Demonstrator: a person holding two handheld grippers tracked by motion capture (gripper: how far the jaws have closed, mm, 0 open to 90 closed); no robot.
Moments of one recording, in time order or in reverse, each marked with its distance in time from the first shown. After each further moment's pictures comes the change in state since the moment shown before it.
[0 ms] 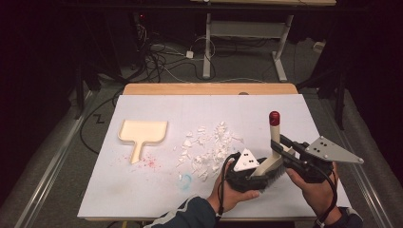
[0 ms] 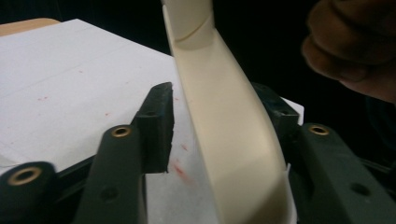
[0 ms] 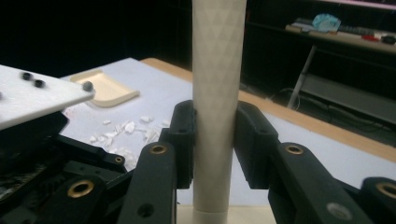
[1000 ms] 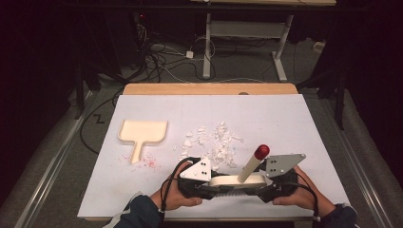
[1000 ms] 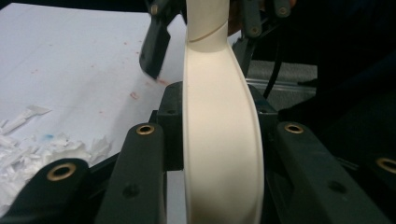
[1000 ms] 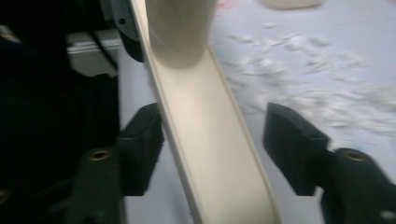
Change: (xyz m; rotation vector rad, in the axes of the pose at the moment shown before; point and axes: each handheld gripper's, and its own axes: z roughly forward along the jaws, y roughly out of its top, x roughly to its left) left arm 0.030 -0.015 -0.113 0.214 -0.227 0.296; right arm 0.030 -0.039 0.051 0.315 0.649 -0.280
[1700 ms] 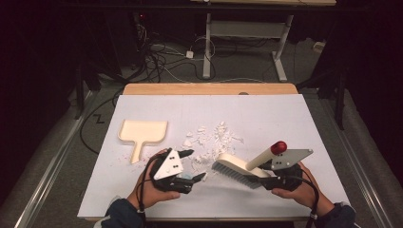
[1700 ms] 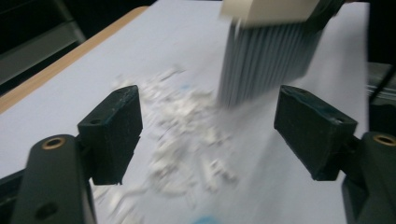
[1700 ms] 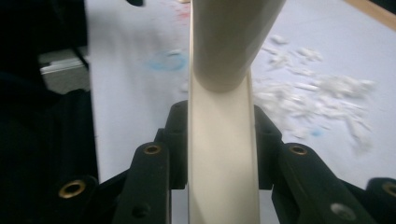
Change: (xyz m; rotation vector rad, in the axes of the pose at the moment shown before) left arm 0.008 -0.040 -0.060 -0.009 0.449 -0.068; right arm -0.011 -0.003 -0.012 -0.032 -0.077 0.084
